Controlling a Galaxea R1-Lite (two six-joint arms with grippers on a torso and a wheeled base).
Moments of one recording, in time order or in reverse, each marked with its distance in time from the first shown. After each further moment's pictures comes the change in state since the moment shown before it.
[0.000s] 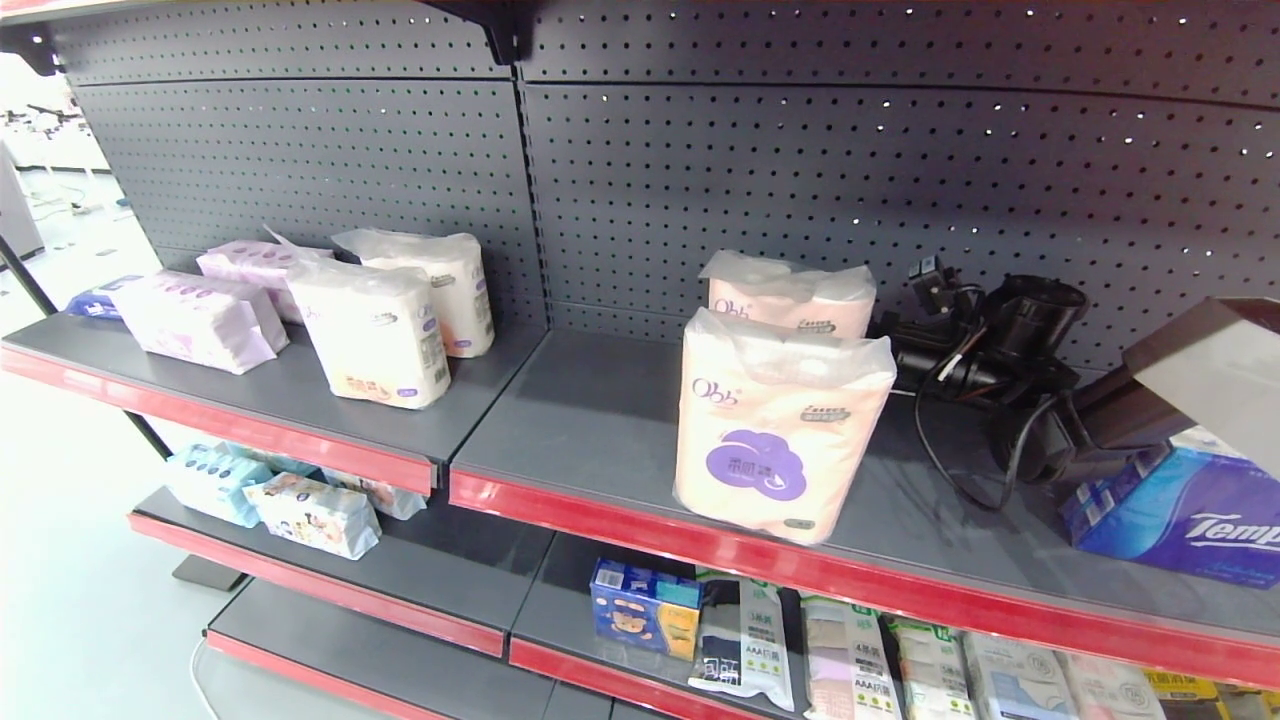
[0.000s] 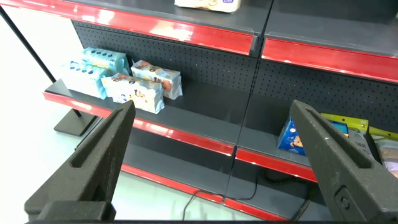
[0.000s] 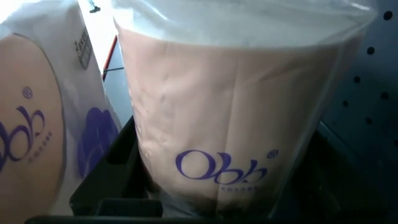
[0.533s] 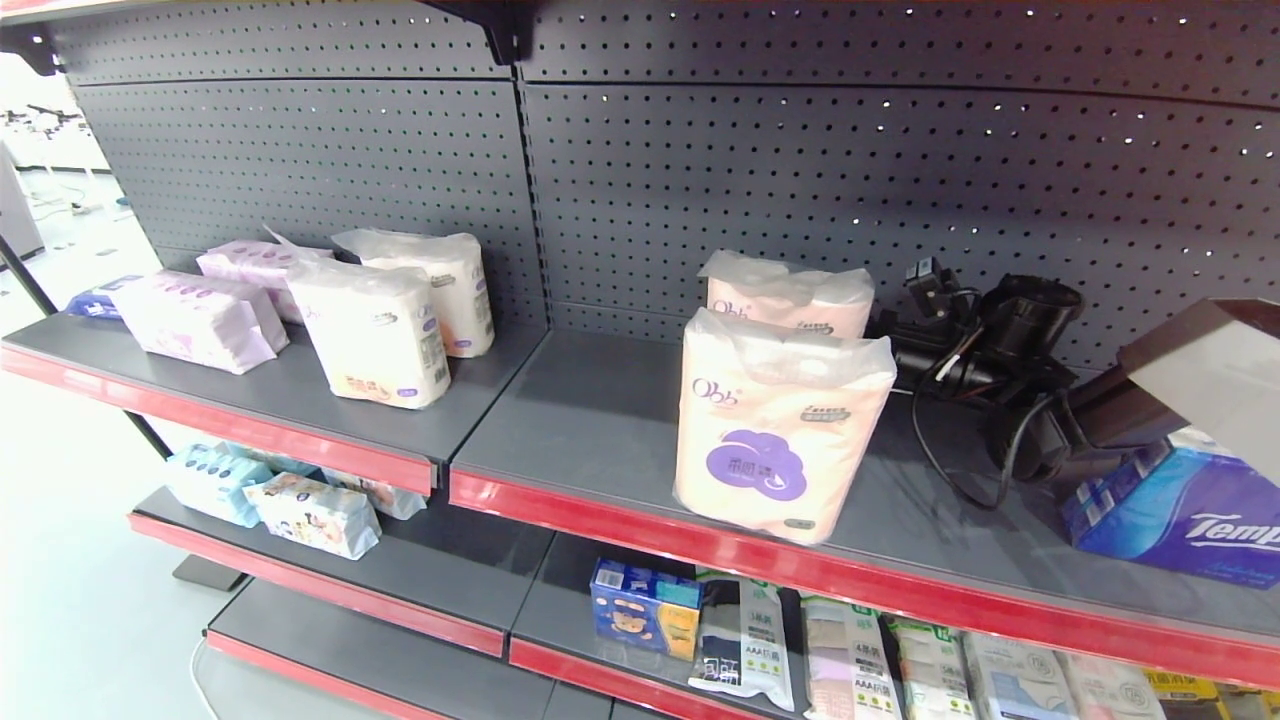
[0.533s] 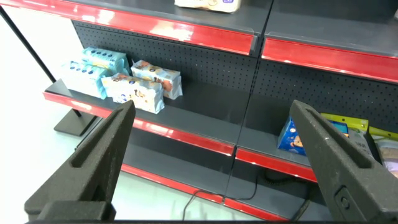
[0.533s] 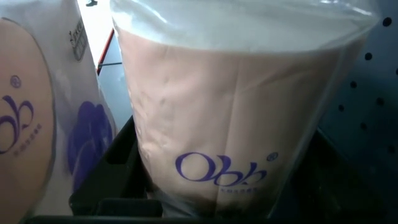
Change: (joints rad) left arm 0.000 0.000 0.000 0.000 0.000 0.000; right arm 0.000 0.010 -0.018 0.002 0.005 -0.035
